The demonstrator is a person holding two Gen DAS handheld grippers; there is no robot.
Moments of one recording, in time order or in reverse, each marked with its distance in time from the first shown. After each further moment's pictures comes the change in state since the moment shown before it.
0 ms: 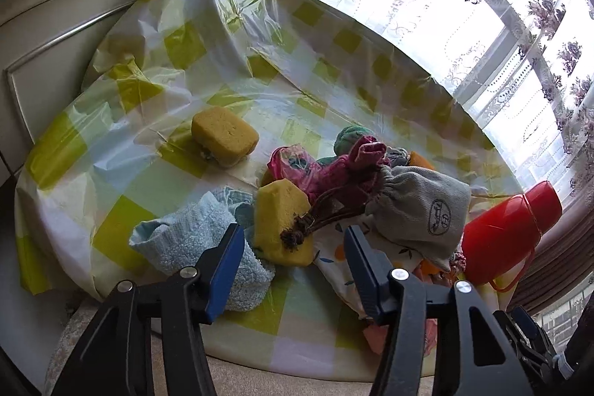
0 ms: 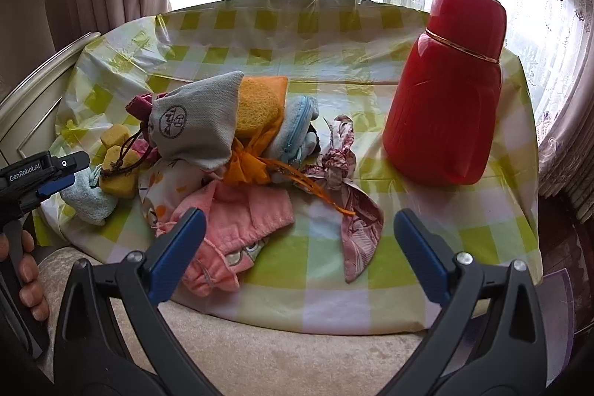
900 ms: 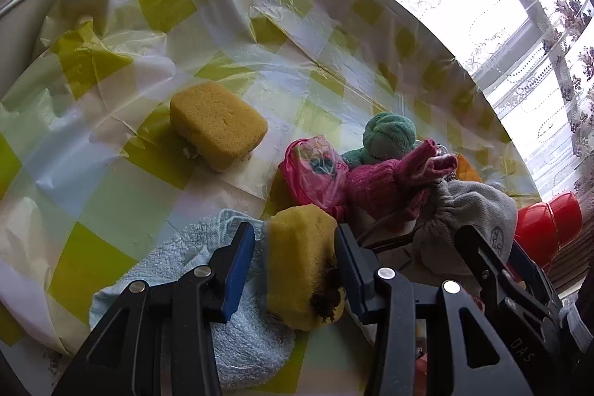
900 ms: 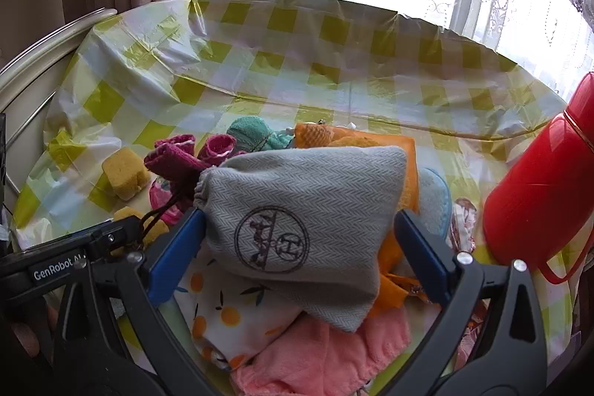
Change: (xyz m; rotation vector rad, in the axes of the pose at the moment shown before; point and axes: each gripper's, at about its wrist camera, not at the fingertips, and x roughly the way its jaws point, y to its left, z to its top) left arm 0.072 0.018 0.021 -0.018 0.132 -0.013; right arm 0.097 0.109 0.060 -0.127 -0.015 0.021
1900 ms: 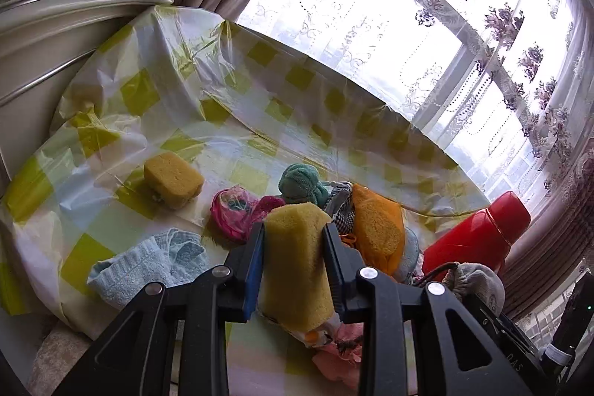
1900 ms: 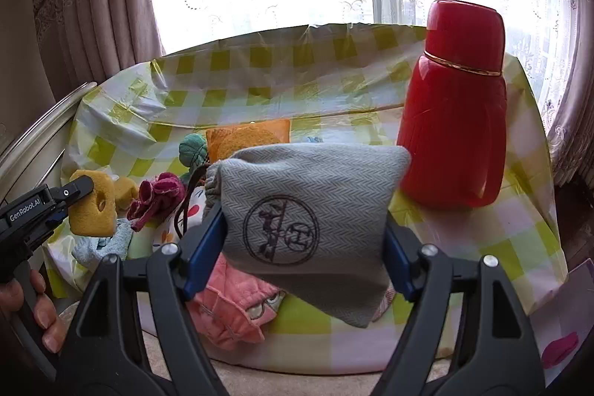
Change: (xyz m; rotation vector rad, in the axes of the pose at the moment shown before) left arm -0.086 -0.061 -0.037 0.095 -0.273 -0.112; right arm -0.103 -0.110 -0.061 0.254 -0.105 -0.014
